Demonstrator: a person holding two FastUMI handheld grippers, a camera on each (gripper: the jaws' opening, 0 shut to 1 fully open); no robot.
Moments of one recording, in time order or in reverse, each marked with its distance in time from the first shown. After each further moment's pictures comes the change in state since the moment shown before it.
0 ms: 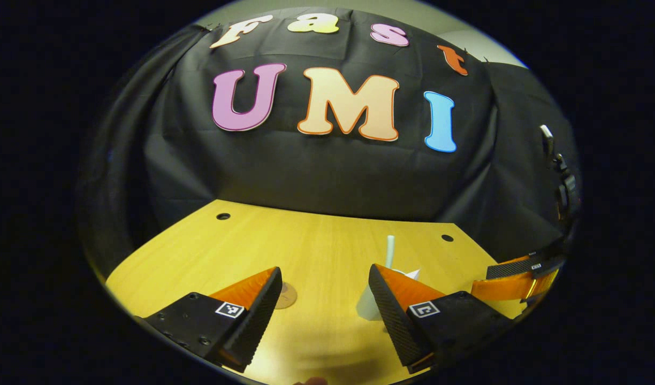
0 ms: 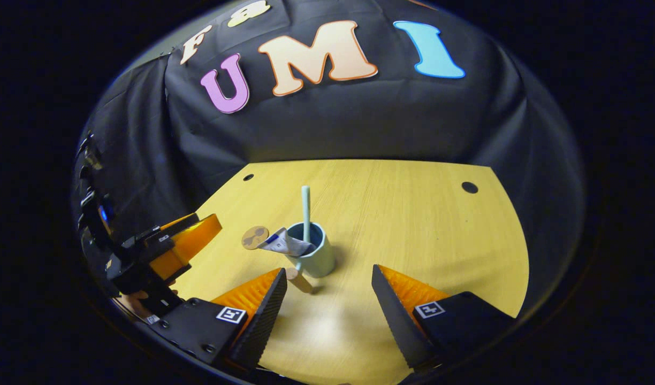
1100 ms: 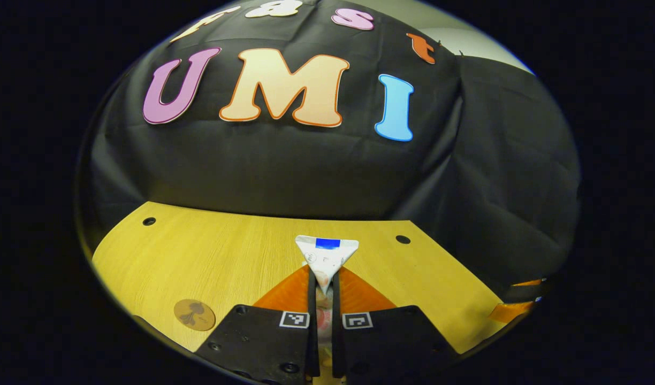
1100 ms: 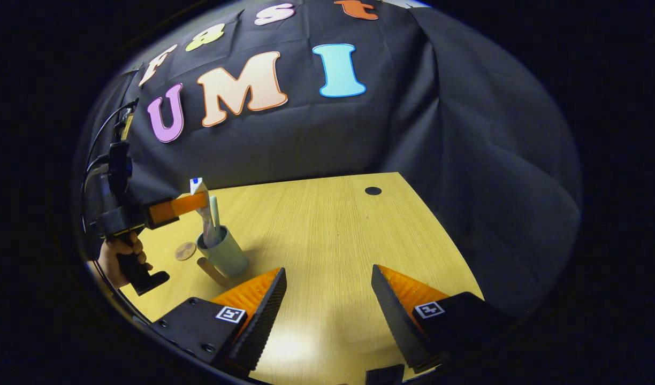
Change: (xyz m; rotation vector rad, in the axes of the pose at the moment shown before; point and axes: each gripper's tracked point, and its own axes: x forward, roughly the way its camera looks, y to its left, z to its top) left arm 0.091 -0.131 -0.005 0.006 0.054 -0.273; right arm -0.081 -0.144 -0.038 0.107 -0.248 -0.351
